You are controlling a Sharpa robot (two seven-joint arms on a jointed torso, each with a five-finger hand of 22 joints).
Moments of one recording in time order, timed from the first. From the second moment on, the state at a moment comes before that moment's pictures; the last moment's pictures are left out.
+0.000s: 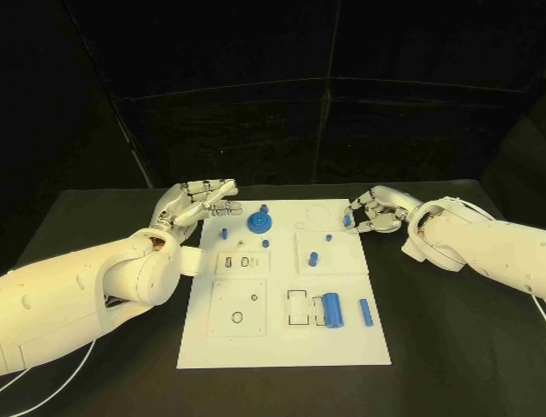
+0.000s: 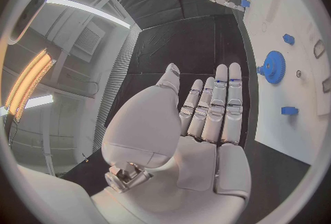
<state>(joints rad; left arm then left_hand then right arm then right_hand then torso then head) 1.15 -0.81 -0.04 1.50 -0.01 -0.40 0.51 1.37 0.05 -0.07 0.18 0.05 0.87 0.22 0.08 0.07 0.90 0.19 0.10 0.06 1.05 0.14 0.19 0.20 0.17 0.93 0.24 0.33 0.15 1.19 -0.80 -0.06 1.15 -1.12 -0.26 0.17 1.45 -0.03 -0.04 0.07 0.22 0.88 0.18 0.07 0.07 1.37 0.10 1.36 1.31 1.46 0.02 1.55 1.31 0.12 1.27 0.13 1.29 0.99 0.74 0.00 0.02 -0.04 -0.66</state>
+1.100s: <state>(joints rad) 1.15 -0.81 -0.04 1.50 -0.01 -0.40 0.51 1.37 0.05 -0.07 0.18 0.05 0.87 0.22 0.08 0.07 0.90 0.19 0.10 0.06 1.05 0.14 0.18 0.20 0.17 0.93 0.24 0.33 0.15 1.18 -0.77 -0.06 1.11 -1.12 -0.26 0.17 1.45 0.07 0.01 0.05 0.14 1.01 0.15 0.12 0.07 1.40 0.08 1.39 1.33 1.47 0.00 1.55 1.31 0.12 1.29 0.11 1.30 1.01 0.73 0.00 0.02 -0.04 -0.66</state>
